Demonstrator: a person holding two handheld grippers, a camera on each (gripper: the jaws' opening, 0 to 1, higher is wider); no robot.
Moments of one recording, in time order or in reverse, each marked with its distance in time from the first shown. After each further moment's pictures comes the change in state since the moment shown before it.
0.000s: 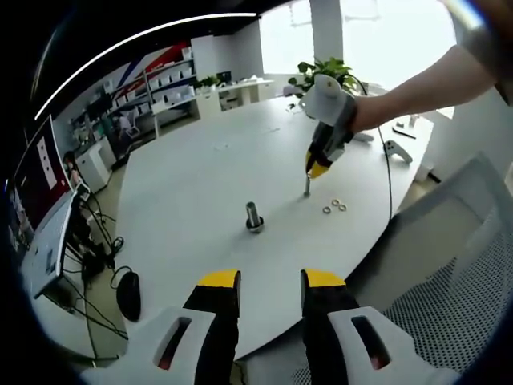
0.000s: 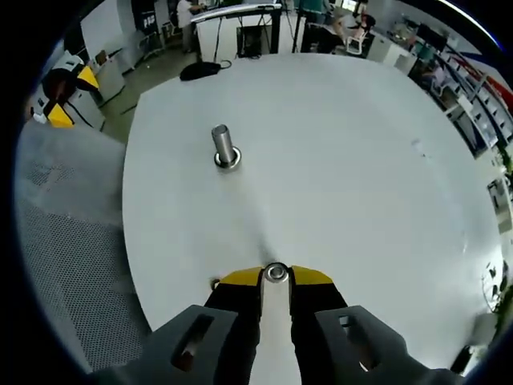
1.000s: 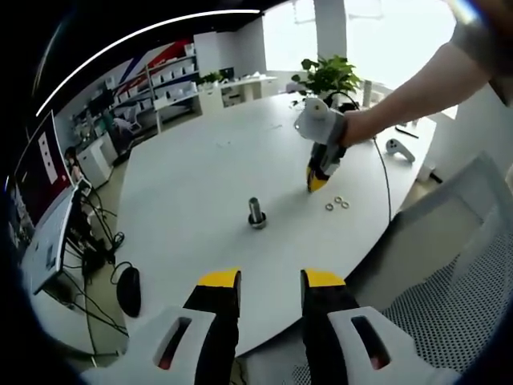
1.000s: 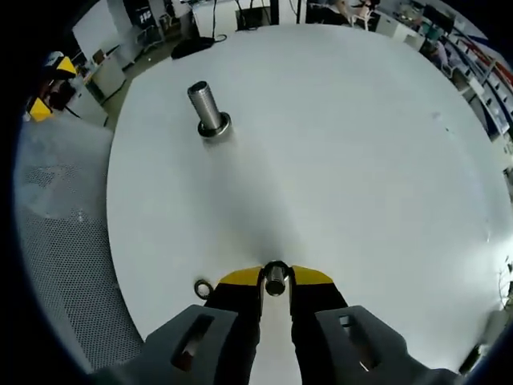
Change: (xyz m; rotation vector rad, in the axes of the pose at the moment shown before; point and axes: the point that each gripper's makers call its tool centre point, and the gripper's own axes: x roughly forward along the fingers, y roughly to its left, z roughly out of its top) left arm 0.001 0.003 -0.004 -0.014 0.018 0.007; right arm 0.045 -0.001 -0.025 0.036 0.093 0.070
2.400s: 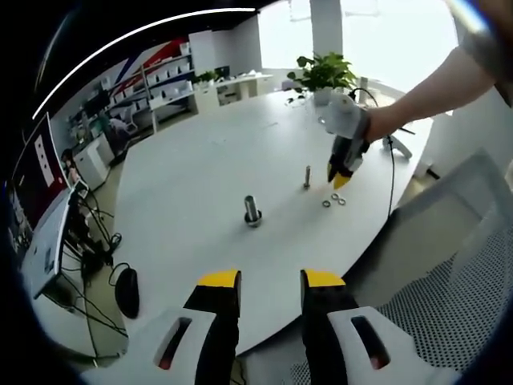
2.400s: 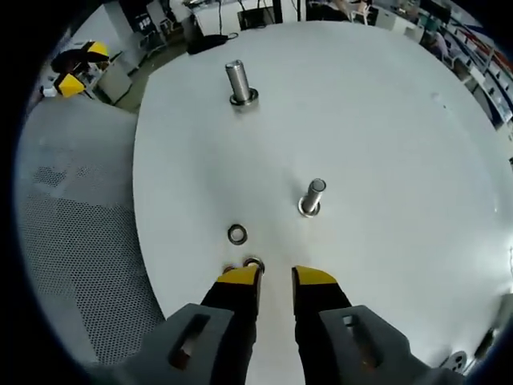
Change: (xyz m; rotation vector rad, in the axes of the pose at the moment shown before) left arm 0.001 -0.003 -0.002 0.019 0.014 -0.016; right arm -0.023 0.032 -0.053 -0.019 0.032 0.058
